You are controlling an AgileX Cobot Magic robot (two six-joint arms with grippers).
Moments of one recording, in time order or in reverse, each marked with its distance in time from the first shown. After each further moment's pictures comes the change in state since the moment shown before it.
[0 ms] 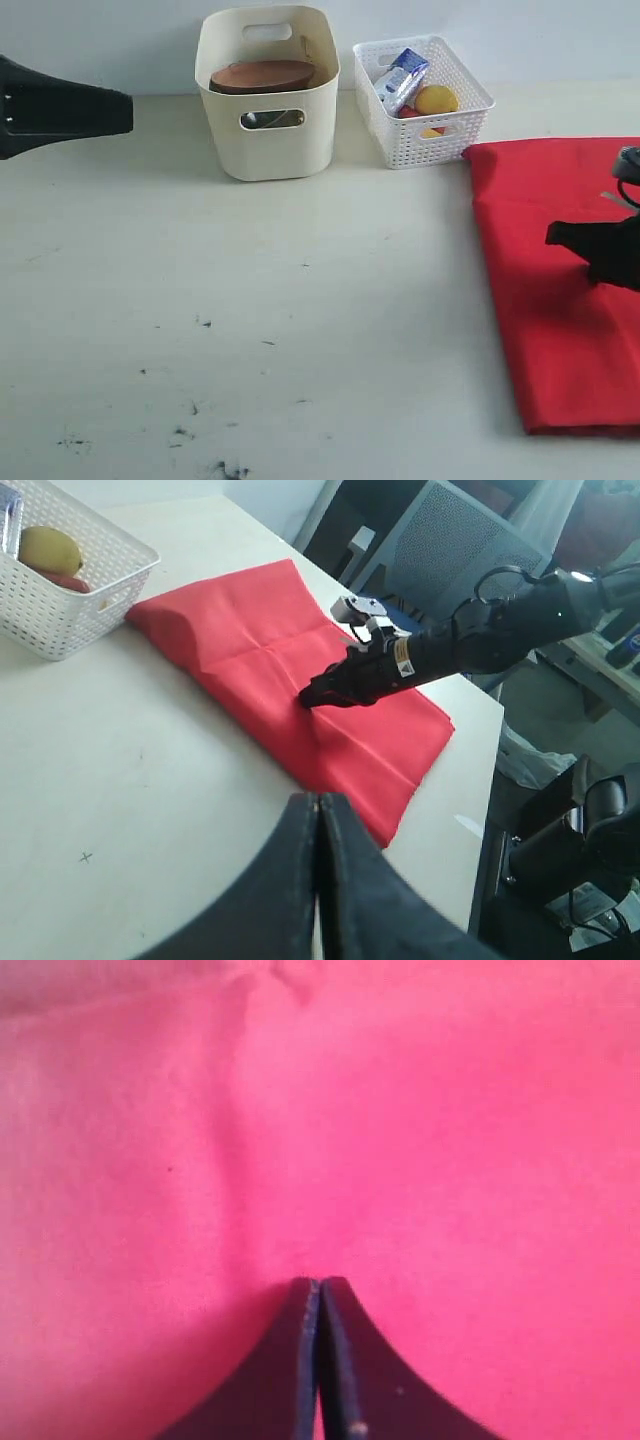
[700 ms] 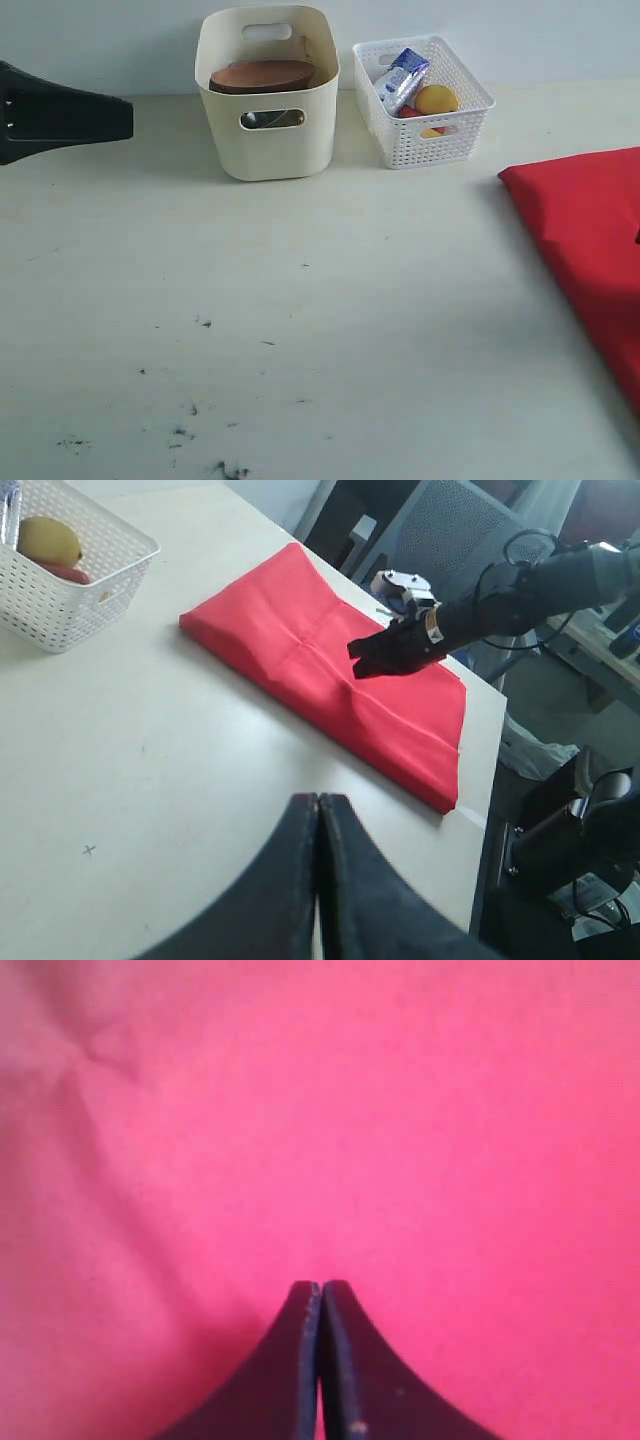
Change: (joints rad) left arm 0.000 0.000 0.000 0.015 0.000 0.000; right arm -0.160 -0.108 -0.063 -0.081 0.248 0.062
